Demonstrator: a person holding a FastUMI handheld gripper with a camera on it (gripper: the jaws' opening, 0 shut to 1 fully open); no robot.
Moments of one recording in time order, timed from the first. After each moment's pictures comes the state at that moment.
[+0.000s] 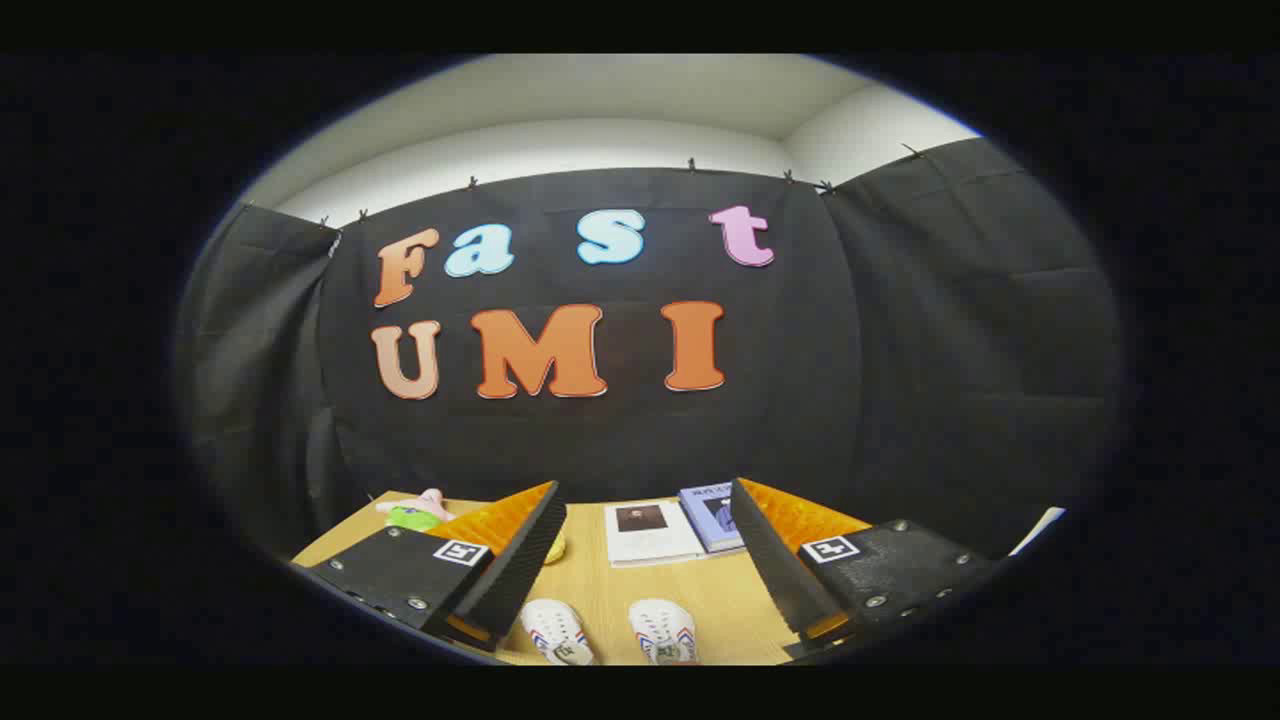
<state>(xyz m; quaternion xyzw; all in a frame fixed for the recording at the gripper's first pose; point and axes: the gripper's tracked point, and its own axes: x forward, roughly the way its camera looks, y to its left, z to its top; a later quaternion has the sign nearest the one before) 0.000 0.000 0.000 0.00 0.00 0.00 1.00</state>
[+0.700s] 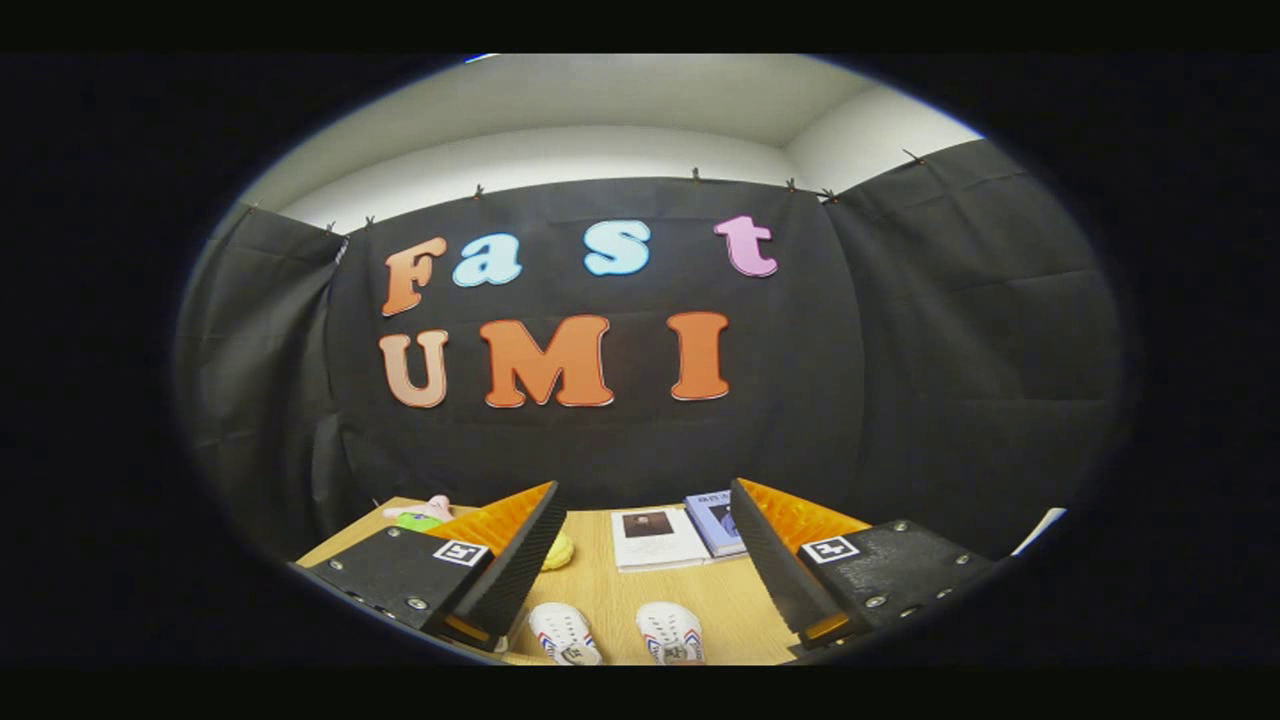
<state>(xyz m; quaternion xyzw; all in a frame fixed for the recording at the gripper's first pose) -0.010 0.013 0.001 0.01 0.00 0.01 1.00</state>
